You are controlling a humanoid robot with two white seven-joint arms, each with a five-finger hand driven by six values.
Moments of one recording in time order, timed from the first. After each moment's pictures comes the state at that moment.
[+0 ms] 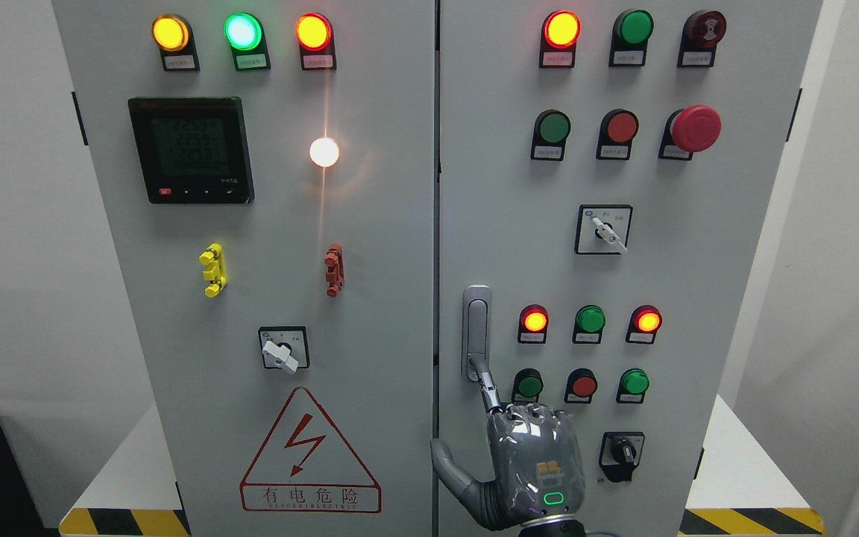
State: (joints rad) left arm 0.00 -0.10 -0.10 -0.07 0.08 -0.06 0.01; right arm -0.31 0.13 0.33 -1.69 1.46 0.17 -0.16
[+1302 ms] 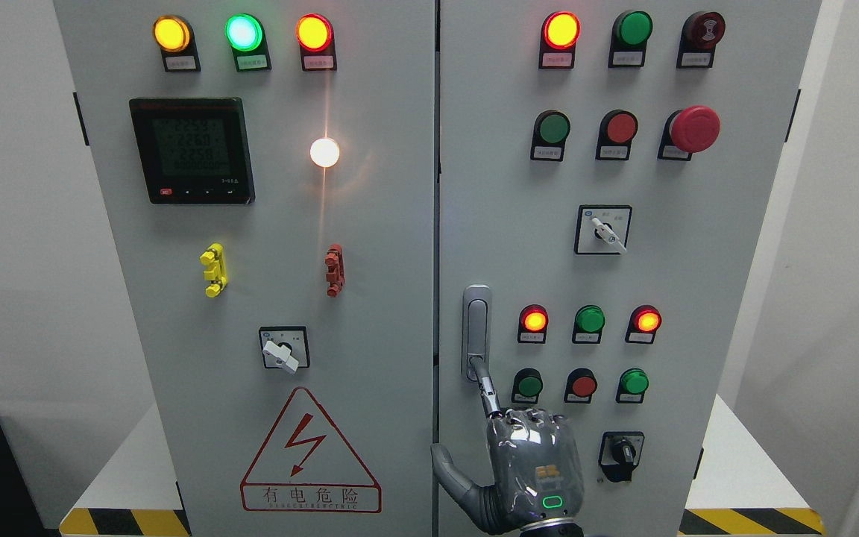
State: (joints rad) left arm 0.00 -0.10 -0.10 -0.07 0.07 -0.06 0.01; right arm -0.30 0.14 0.33 -1.68 1.46 0.17 -0.15
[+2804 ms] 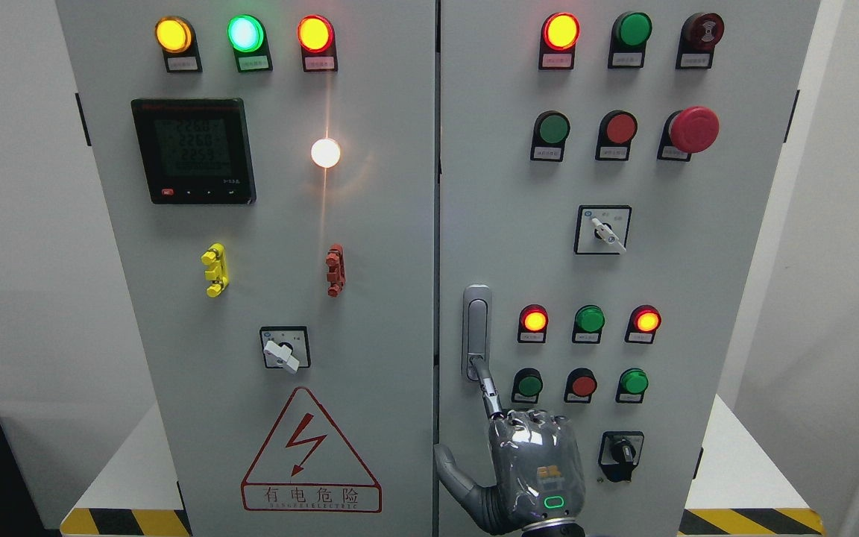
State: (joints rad) left arm 0.00 -0.10 -0.10 -0.07 0.07 -0.06 0.01; right arm -0.30 0.14 0.32 -1.67 1.46 0.17 -0.15
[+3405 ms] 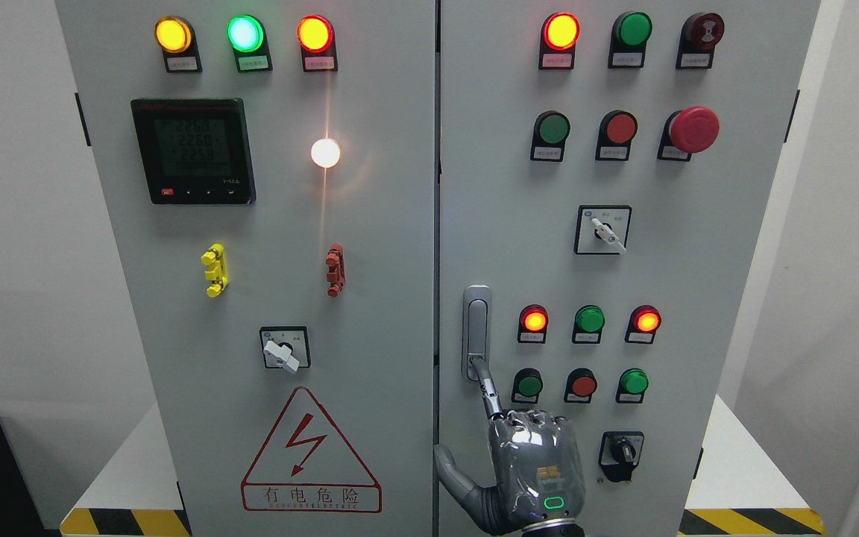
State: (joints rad) left arm 0.00 -0.10 -0.10 -0.07 0.07 -0.06 0.01; right arm -0.30 0.14 0.32 -1.68 1.46 0.17 -0.15
